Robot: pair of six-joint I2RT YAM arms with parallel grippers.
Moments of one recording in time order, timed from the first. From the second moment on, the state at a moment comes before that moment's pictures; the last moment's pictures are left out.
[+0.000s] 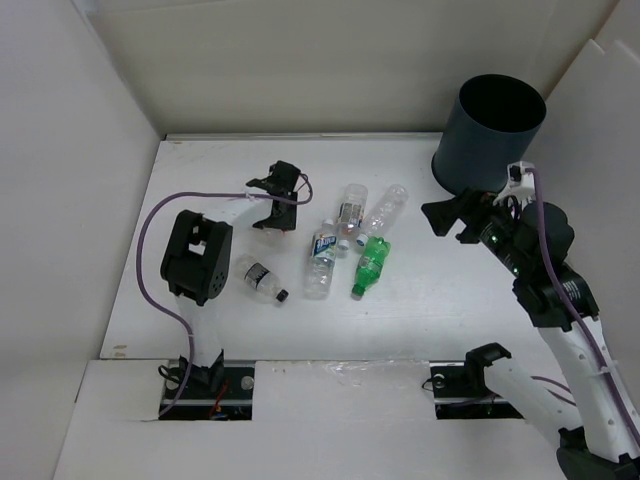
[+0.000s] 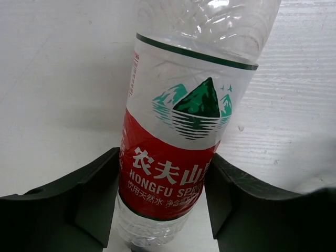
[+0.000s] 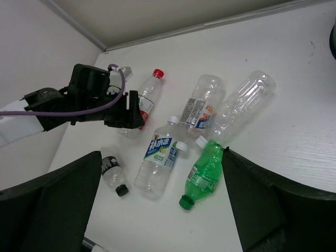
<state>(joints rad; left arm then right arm) -0.42 1.95 1.38 -0.57 -0.29 -0.31 0.31 0.73 1.06 -0.49 -0.09 0.51</state>
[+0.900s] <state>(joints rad) -0.46 1.43 1.59 -0.53 0.42 -0.31 0.35 1.38 1.29 0.11 -0.54 0.79</state>
